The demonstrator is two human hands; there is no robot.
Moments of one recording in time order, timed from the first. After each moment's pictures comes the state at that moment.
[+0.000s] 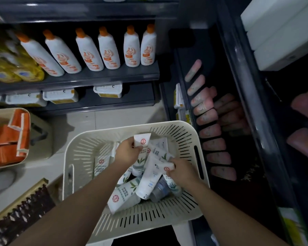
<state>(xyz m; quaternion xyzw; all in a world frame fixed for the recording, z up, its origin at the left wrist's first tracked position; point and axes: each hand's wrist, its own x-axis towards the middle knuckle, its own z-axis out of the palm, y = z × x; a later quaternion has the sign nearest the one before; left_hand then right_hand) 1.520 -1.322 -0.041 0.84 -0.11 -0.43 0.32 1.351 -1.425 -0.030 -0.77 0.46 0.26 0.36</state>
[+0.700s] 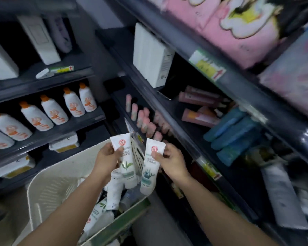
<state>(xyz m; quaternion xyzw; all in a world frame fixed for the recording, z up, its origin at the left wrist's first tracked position) 1.435 -1.348 0.096 0.69 -0.15 -0.47 0.52 1.254 -1.415 0.115 -0.58 0.56 -0.25 0.53</state>
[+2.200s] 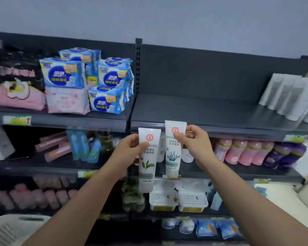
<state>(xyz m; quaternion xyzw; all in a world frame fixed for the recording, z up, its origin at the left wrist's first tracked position) 1.099 -1.235 0.330 0.32 -0.62 -0.64 0.32 0.913 -1.143 0.342 -0.37 0.65 -0.63 0.21</state>
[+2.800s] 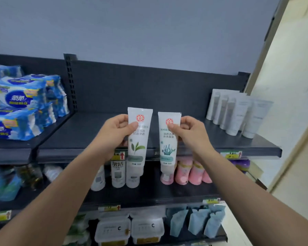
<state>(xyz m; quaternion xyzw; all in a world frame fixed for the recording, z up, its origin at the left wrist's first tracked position) 0.874 -1.174 0.425 0.22 -0.67 -0.62 0.34 0.693 -1.054 0.418 -0.39 0.64 -0.65 0.14</state>
